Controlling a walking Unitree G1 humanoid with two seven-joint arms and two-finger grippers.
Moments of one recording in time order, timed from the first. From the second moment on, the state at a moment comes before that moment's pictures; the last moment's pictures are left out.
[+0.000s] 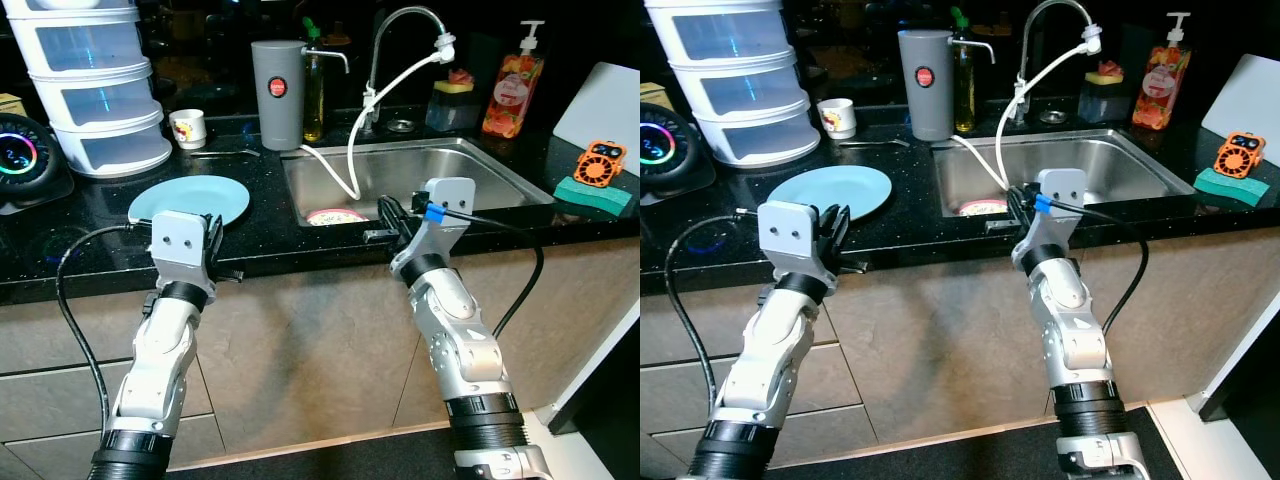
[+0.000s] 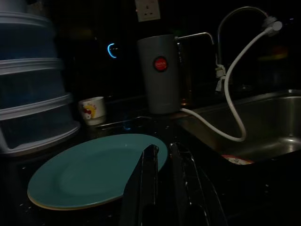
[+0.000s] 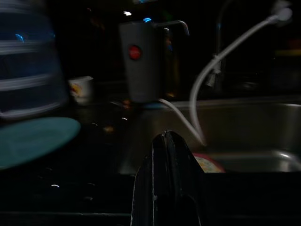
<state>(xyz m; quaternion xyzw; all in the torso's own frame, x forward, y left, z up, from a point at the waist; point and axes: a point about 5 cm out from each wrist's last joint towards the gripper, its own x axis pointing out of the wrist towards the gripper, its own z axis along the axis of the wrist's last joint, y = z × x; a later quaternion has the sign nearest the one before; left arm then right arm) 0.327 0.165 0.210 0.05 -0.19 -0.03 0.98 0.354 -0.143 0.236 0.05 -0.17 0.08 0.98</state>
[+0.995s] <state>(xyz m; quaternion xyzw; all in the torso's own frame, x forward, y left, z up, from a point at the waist) 0.328 0.199 0.222 0.05 -0.21 0.01 0.98 0.355 -0.184 0.246 0.05 -0.19 0.01 0.98</state>
